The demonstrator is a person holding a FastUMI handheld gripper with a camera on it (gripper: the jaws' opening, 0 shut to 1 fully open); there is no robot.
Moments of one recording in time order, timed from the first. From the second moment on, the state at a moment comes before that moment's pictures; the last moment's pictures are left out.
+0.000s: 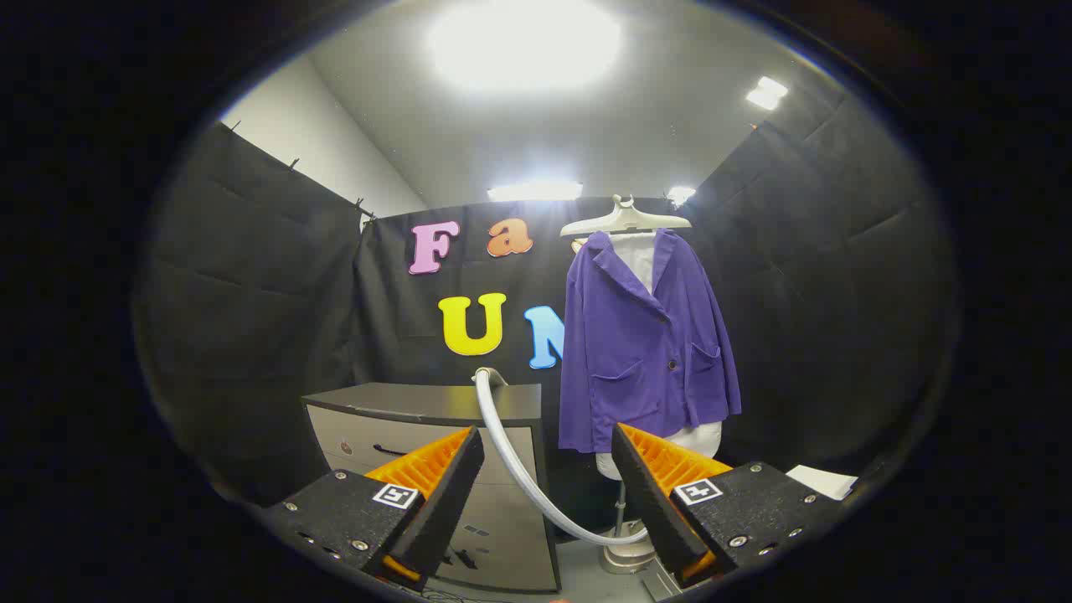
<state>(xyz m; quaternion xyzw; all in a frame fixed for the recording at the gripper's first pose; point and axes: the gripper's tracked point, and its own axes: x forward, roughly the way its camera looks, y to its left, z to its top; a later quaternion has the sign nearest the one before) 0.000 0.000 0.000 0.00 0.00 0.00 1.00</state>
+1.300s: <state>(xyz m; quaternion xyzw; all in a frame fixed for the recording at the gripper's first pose) 0.100 0.057 0.115 0.00 -0.03 0.06 1.00</state>
